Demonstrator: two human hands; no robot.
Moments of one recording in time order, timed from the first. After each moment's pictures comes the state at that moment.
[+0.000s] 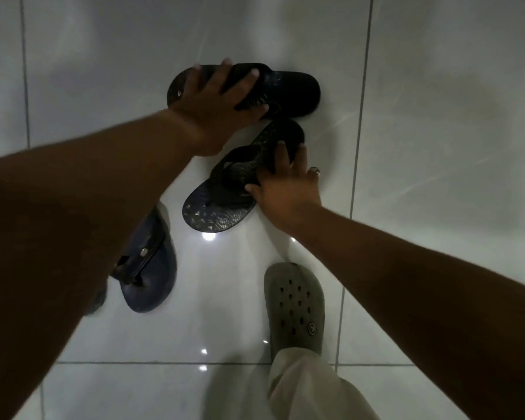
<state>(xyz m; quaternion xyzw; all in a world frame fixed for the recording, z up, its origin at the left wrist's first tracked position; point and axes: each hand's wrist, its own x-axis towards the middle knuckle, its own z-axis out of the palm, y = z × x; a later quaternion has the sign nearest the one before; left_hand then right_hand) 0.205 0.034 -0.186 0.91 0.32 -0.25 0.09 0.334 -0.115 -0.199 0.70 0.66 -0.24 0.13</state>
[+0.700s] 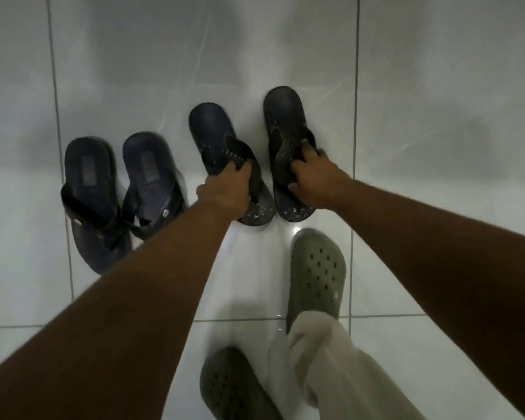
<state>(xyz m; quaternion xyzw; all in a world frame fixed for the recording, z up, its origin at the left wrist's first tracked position) 0.178 -0.130 -0.179 0.72 0.51 -0.28 0.37 0.370 -0.167 -0.192 0.65 0.63 -0.36 0.20</state>
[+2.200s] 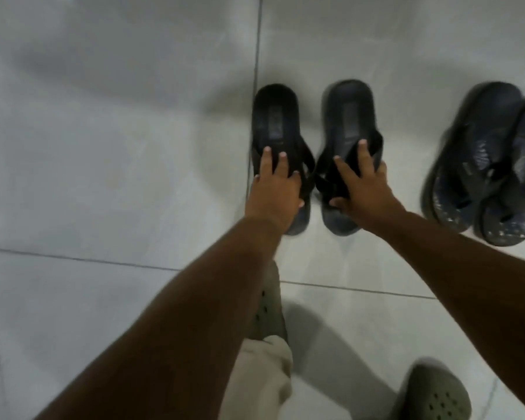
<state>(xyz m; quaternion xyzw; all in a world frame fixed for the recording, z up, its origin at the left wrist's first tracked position) -0.120 -0.134 -0.208 0.79 0.47 -0.26 0.28 0.065 -0.179 -0.210 0.70 0.60 -0.35 0.15</state>
